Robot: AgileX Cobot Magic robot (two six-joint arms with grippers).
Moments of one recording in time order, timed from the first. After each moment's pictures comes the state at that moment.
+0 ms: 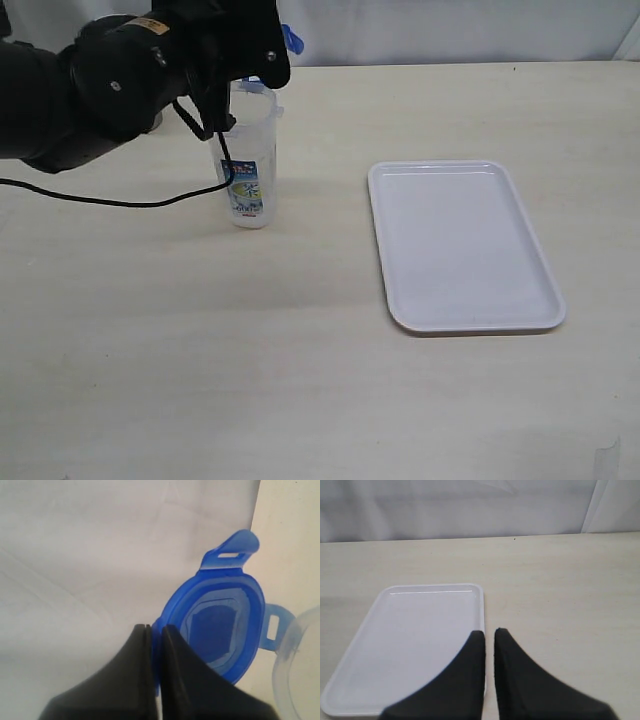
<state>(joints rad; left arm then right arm) -0.65 1.70 -1.00 -0.76 -0.51 1.93 -0.02 0.00 0.00 0.01 0.34 -0.02</state>
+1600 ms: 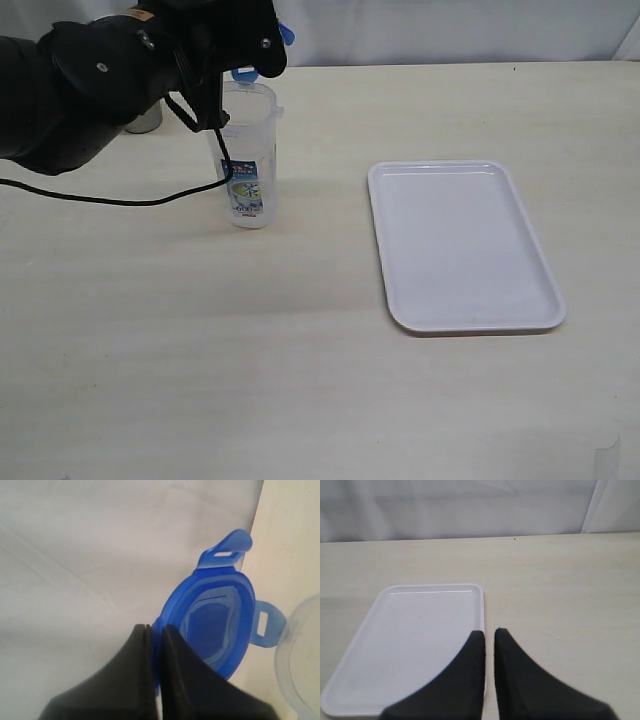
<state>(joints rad) -0.67 1.66 -1.00 -0.95 -0.52 2.07 -0.02 0.00 0.00 0.01 0.34 -0.02</state>
